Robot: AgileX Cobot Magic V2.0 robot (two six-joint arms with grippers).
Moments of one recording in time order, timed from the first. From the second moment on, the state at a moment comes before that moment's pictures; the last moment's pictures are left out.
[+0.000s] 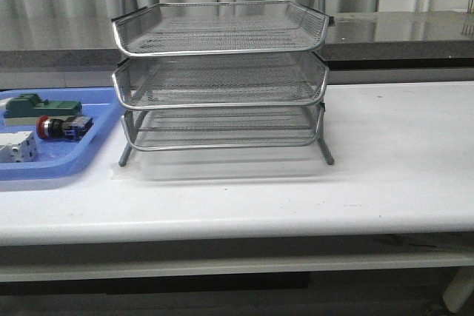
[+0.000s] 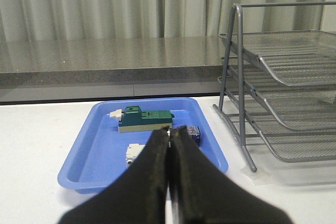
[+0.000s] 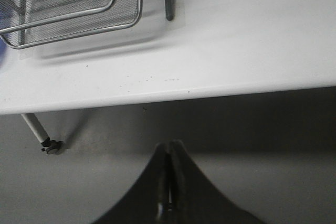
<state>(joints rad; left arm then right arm) -0.06 0.00 0.00 0.07 0.05 -0.07 0.08 0.94 -0.75 0.36 0.74 0.03</state>
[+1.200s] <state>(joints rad) -0.06 0.00 0.00 0.07 0.05 -0.07 0.08 1.63 -0.89 1.50 0.52 -0.87</state>
